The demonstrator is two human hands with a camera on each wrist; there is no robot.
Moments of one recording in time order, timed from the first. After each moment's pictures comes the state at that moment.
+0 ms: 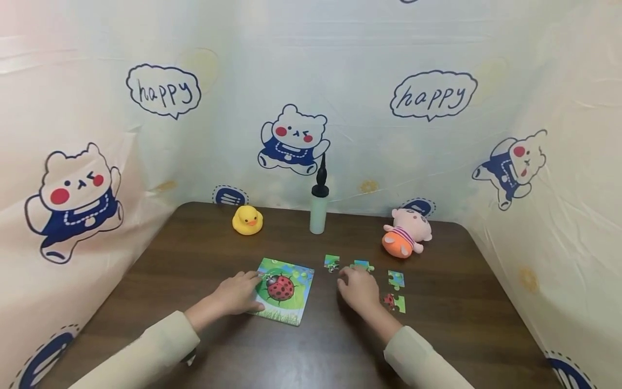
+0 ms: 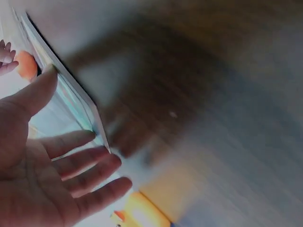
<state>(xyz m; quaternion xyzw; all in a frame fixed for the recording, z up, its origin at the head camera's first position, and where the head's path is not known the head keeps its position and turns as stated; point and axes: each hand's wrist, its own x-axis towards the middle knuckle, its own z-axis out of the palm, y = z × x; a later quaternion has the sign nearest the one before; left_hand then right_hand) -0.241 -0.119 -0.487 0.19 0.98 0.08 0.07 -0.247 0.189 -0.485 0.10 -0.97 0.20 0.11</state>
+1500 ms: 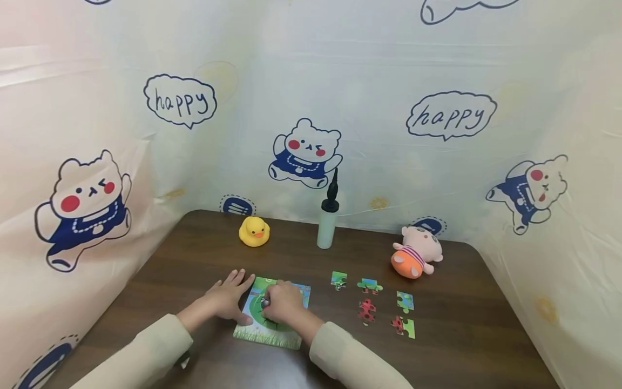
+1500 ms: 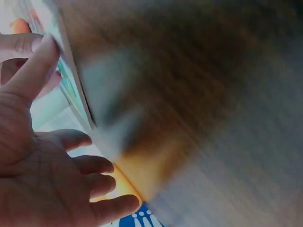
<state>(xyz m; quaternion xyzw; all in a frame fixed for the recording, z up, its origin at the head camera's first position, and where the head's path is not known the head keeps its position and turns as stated) -0.258 -0.163 -0.478 0.11 0.97 0.13 0.18 -0.265 0.019 -0.491 0.25 -0.96 0.13 -0.02</state>
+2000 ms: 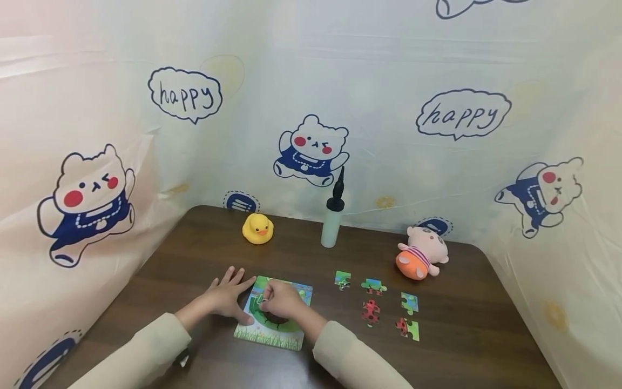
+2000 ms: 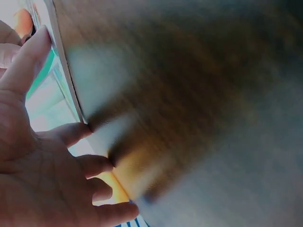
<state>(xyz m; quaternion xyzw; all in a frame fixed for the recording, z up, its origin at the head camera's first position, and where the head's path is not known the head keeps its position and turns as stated) -0.262 -0.175 -0.483 0.08 0.96 0.16 0.20 -0.269 0.015 -0.487 0.21 -0.89 0.38 -0.16</state>
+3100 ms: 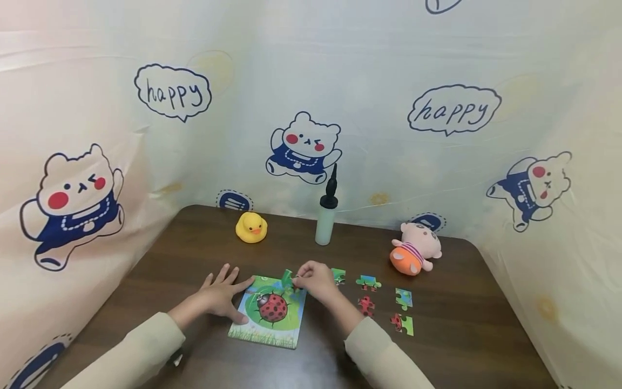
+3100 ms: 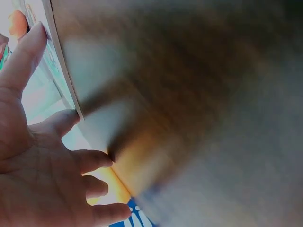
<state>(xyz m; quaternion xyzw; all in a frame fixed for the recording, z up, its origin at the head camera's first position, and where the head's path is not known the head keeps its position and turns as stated) -0.265 -0.170 -0.480 0.09 0.96 0.12 0.22 -0.288 0.097 -0.469 0.10 -0.85 0.50 -0.09</state>
